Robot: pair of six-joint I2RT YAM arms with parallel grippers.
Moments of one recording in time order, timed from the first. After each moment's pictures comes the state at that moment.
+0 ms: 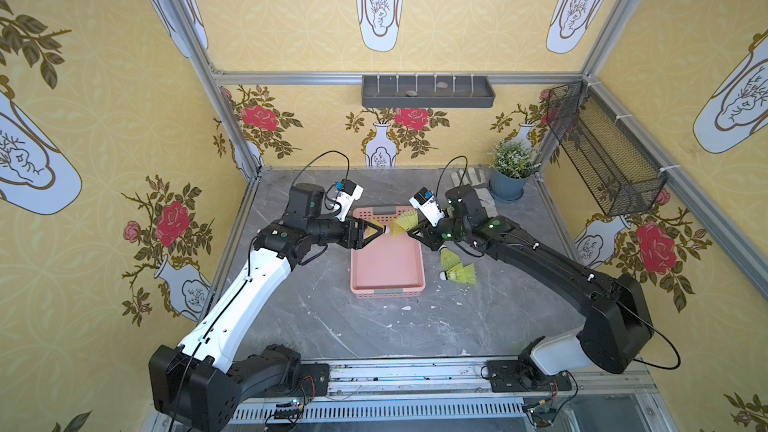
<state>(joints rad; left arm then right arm) -0.40 1.22 1.15 -0.58 0.69 -0.17 0.71 1.46 1.16 -0.39 -0.42 -0.09</state>
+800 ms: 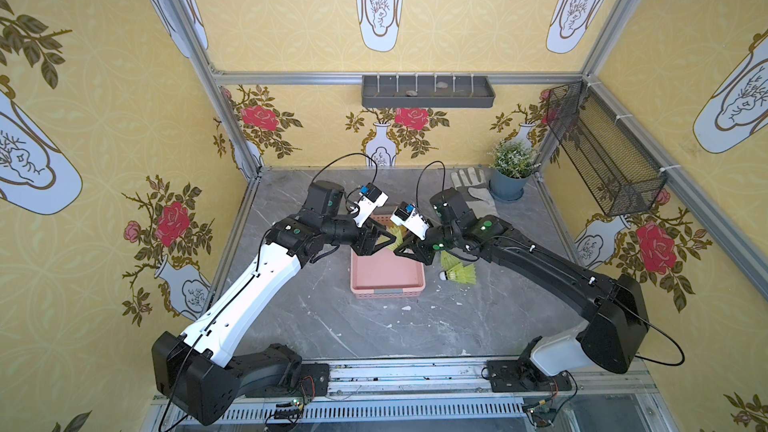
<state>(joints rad) -0.52 1.25 1.21 -0.64 0.66 0.03 0.81 1.47 1.24 -0.53 -0.53 -0.17</state>
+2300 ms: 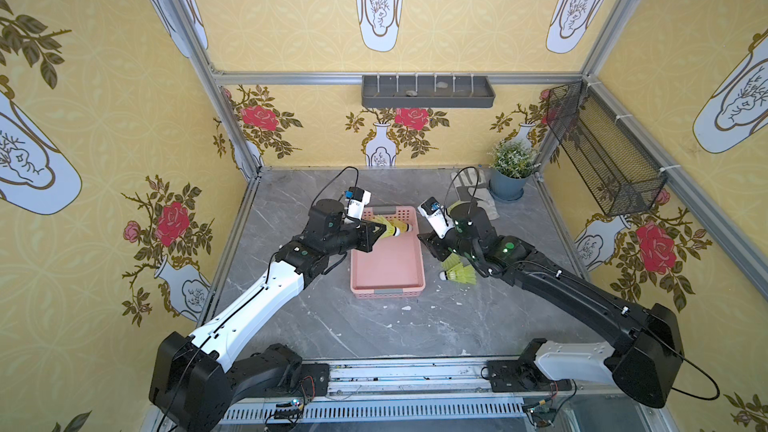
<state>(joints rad) -0.54 1.20 0.90 -0.17 0.38 -0.47 0.82 1.24 0.99 -0.32 0.07 -0.10</state>
